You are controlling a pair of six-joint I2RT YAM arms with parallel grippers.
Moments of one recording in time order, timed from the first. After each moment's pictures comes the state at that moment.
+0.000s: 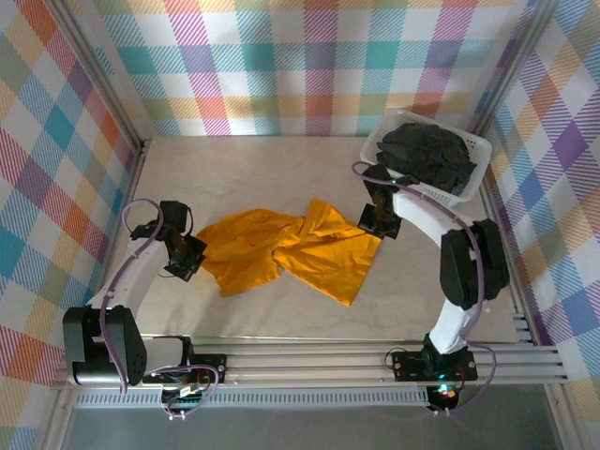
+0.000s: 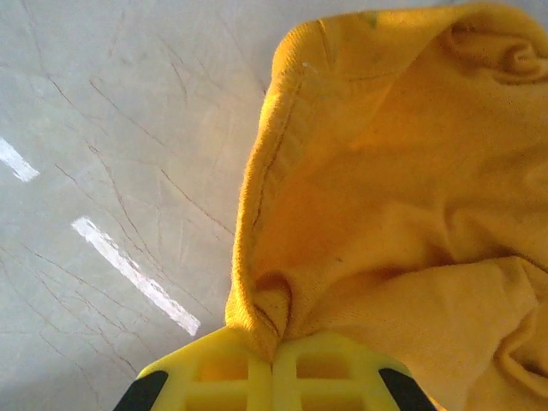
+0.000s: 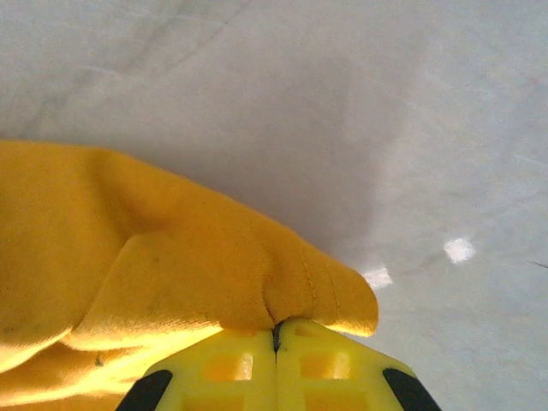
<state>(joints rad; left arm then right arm) 0.00 1.25 0.84 -0.87 0.08 -1.05 0.37 1.74 1.29 -0.92 0.03 0.74</state>
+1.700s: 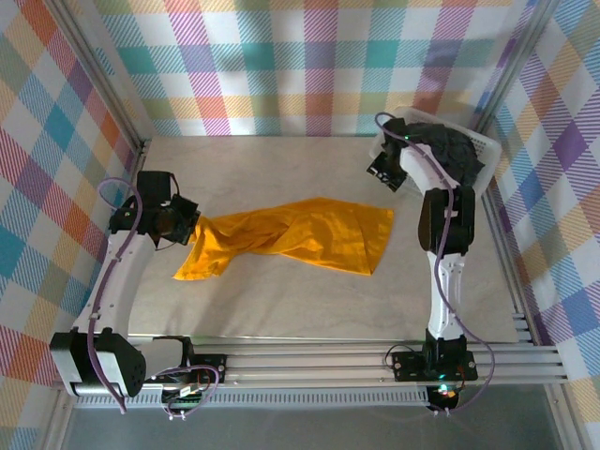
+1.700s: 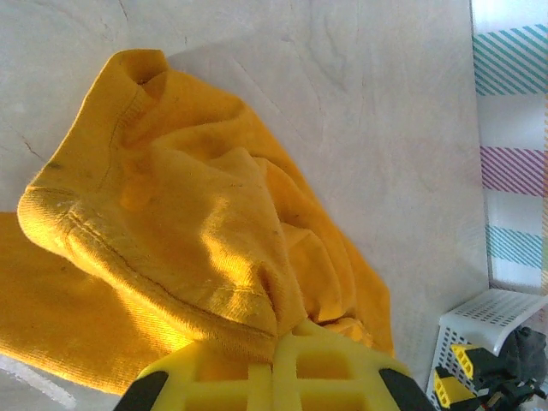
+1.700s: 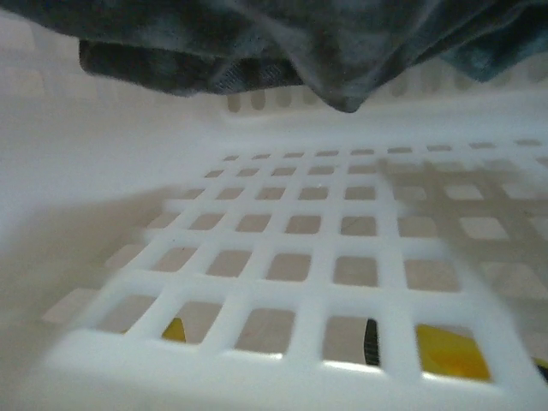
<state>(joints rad) 0.00 1.19 1.12 -0.84 0.13 -1.17 0.13 2.32 2.05 -0.90 -0.01 0.80</state>
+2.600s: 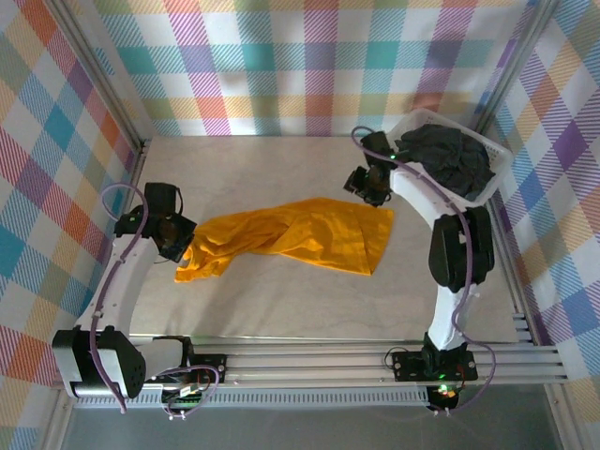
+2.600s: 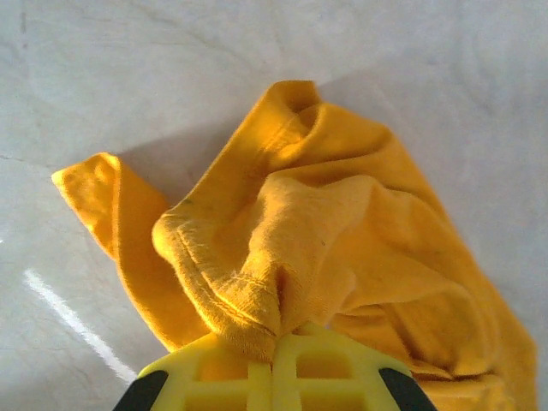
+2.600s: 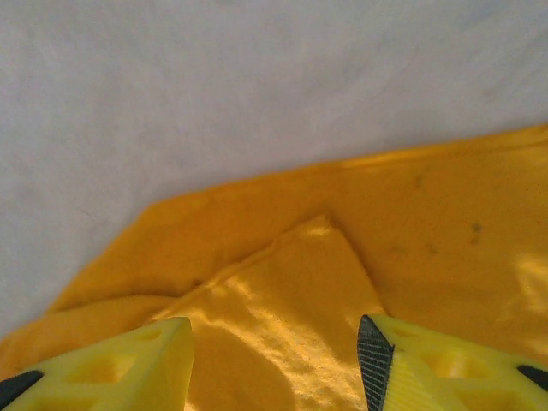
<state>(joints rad) 0.00 1.19 1.02 -0.95 -0.05 -1.08 0.35 1.95 1.60 -0.78 -0.09 0.79</state>
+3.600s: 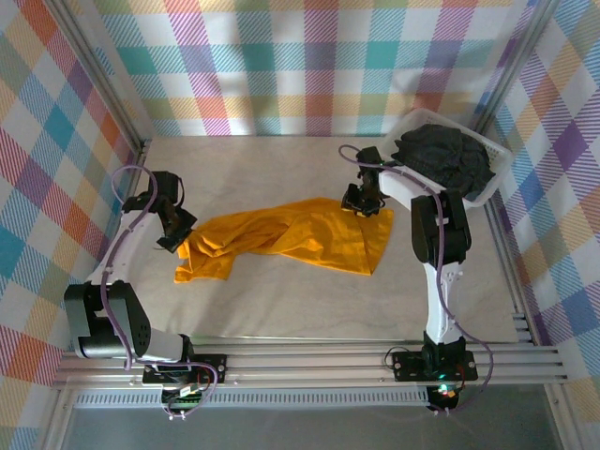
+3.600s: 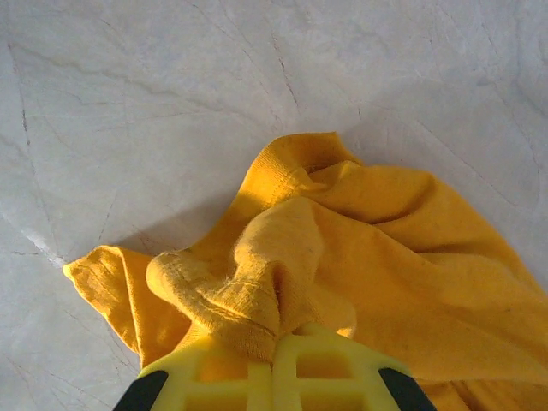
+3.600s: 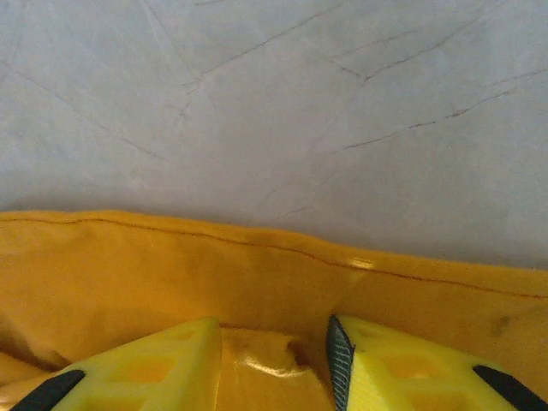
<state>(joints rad) 0.04 1.41 1.12 -0.92 -0.09 -0.91 0.30 2.19 1.66 -0.73 -0.21 0.54</state>
